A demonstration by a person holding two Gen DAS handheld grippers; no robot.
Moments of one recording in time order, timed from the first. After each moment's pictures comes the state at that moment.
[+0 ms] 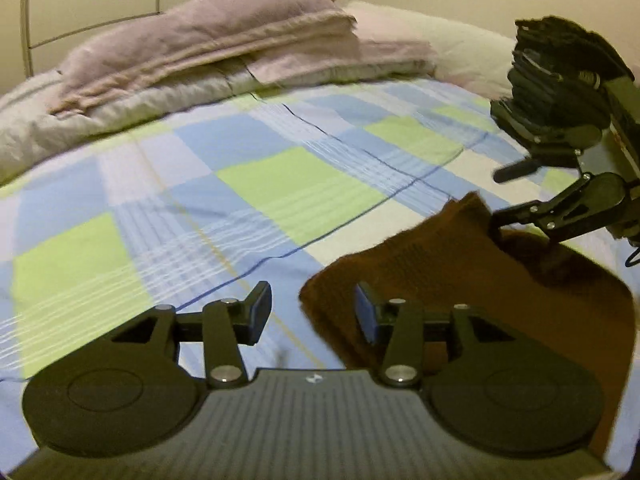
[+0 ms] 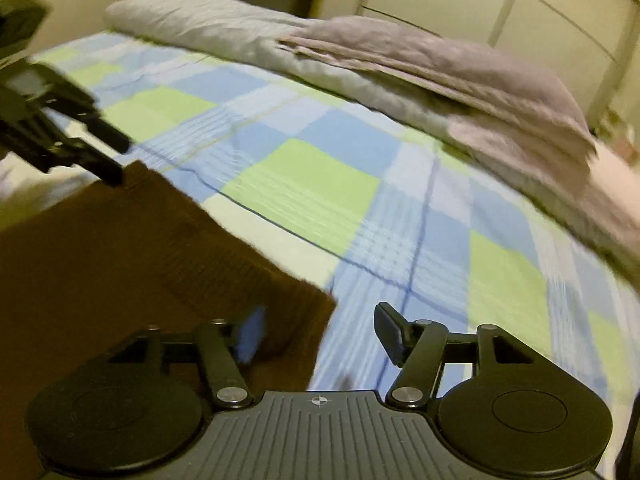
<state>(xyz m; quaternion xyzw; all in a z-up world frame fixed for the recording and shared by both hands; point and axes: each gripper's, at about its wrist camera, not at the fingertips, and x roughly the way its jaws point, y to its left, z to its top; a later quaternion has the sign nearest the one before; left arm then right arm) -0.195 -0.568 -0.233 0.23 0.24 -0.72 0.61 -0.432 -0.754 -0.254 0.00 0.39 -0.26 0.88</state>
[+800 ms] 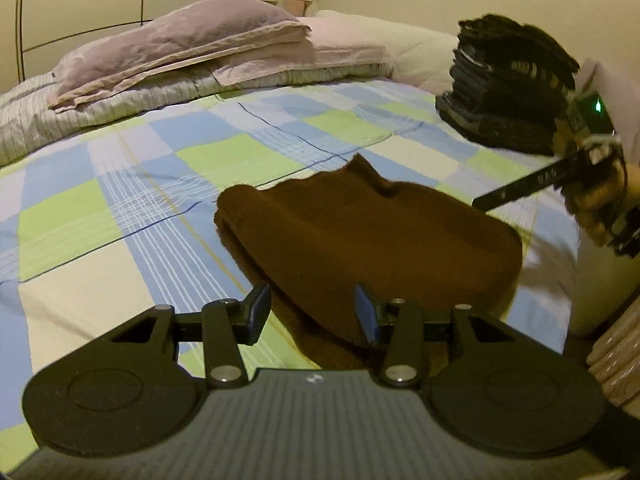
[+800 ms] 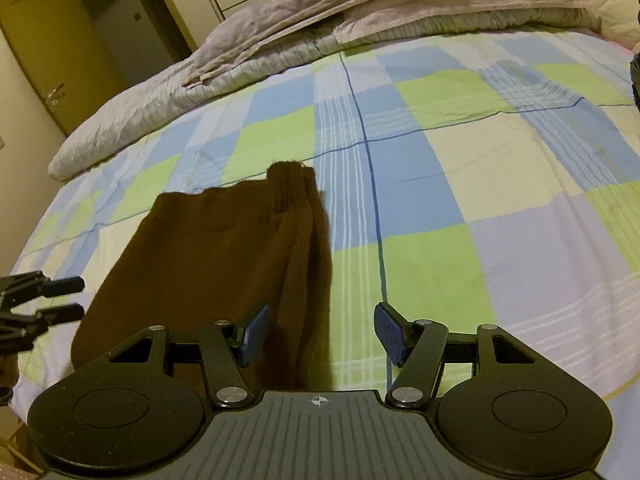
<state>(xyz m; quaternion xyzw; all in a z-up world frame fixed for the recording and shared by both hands) -0.251 -0.455 -0.219 0.22 0.25 -0.74 0.58 -0.557 -0.709 -0.223 0.31 0.31 -0.31 0.84</state>
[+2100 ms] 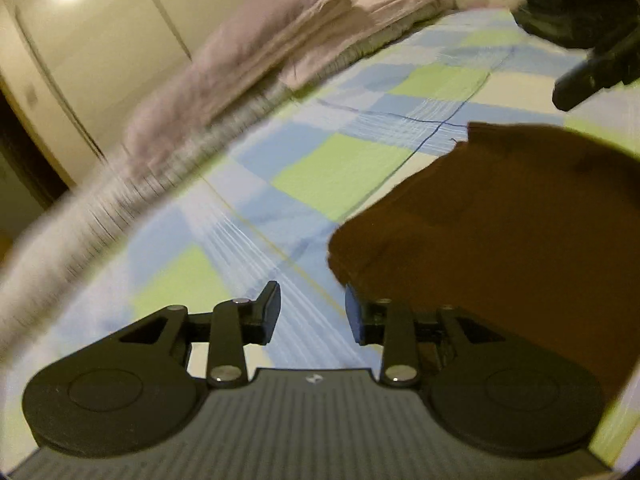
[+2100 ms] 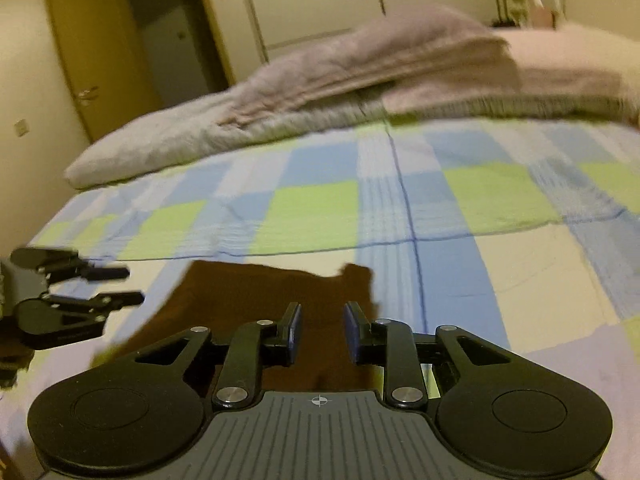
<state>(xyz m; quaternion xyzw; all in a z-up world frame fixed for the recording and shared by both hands) -0.298 -0.518 -0.218 0.38 0.10 -0.62 0.68 -0.502 -0.703 -0.195 0.22 0.26 -0.30 0.89</state>
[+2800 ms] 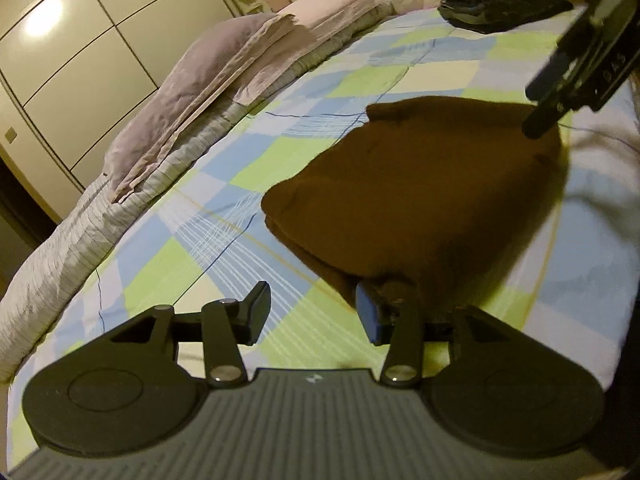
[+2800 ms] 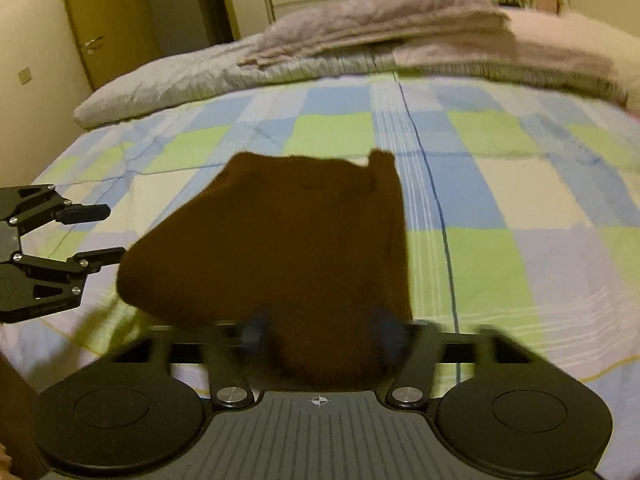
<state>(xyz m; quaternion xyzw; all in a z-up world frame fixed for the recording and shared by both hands) -0.334 -0.413 -0.230 0.41 0.05 -0.65 0.64 -0.532 -0.601 -0.214 0.19 0.33 -0.31 0.87</state>
